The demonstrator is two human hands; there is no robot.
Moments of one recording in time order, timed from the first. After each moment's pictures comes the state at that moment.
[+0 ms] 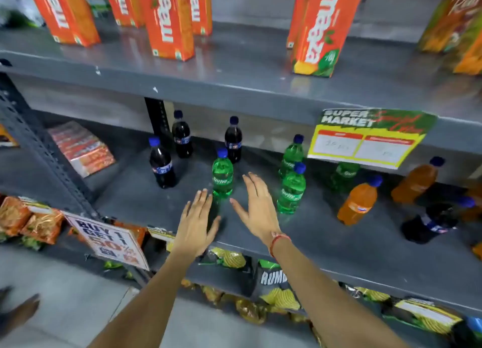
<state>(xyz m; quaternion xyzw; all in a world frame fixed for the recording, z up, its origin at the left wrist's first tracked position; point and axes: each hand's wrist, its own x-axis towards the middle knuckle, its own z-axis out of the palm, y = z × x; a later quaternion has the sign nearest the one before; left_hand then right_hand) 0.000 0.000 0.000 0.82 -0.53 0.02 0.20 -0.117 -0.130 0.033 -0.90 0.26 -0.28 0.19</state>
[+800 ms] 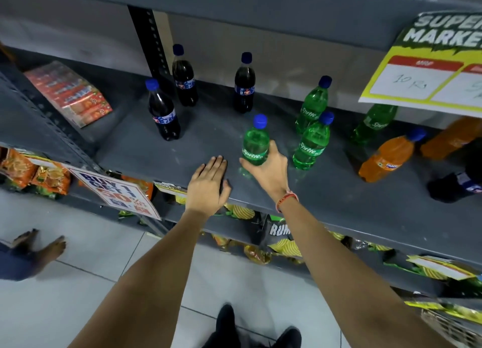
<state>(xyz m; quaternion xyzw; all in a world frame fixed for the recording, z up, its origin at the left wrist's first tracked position) 0.007 -0.004 -0.032 0.83 -0.53 0.01 0.18 -0.099 -0.137 -0.003 -0.78 0.39 -0.33 0.36</state>
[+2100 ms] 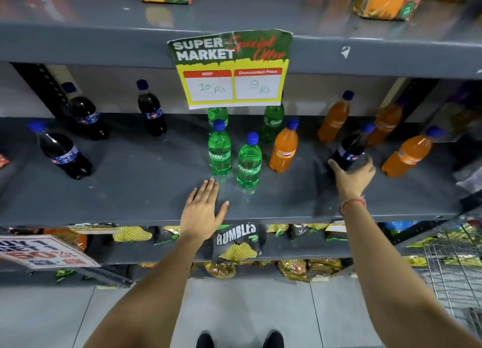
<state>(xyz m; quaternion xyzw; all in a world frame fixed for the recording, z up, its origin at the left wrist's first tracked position) -0.121 -0.081 -0.041 0.77 -0.63 0.02 0.12 -0.411 -0.274 0.009 -0.49 0.69 -0.47 0.26</state>
